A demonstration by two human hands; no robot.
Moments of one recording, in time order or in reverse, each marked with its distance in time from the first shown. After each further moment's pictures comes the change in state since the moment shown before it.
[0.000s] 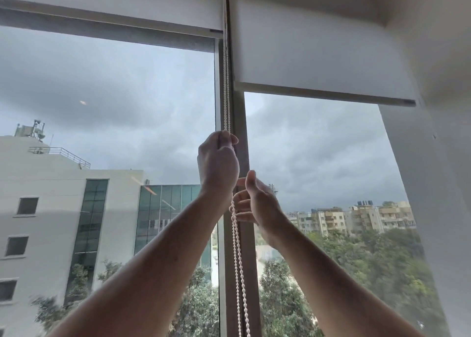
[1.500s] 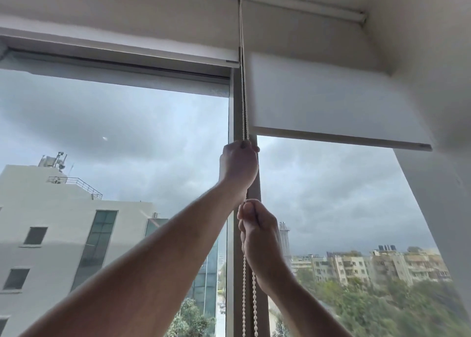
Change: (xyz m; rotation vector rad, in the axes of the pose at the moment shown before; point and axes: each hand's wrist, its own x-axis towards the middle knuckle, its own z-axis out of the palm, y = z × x) left_hand 0.057 0.053 0.028 0.183 -0.129 -0.011; right_hand 0.021 -0.012 0.032 -0.067 0.128 -0.475
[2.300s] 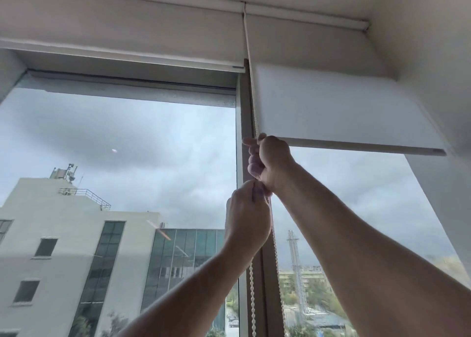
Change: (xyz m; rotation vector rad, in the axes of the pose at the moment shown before) left_hand -0.049 -0.037 -0.019 0.162 0.008 0.241; right_hand 0.125 -0.109 0.009 0.469 0.049 0.469
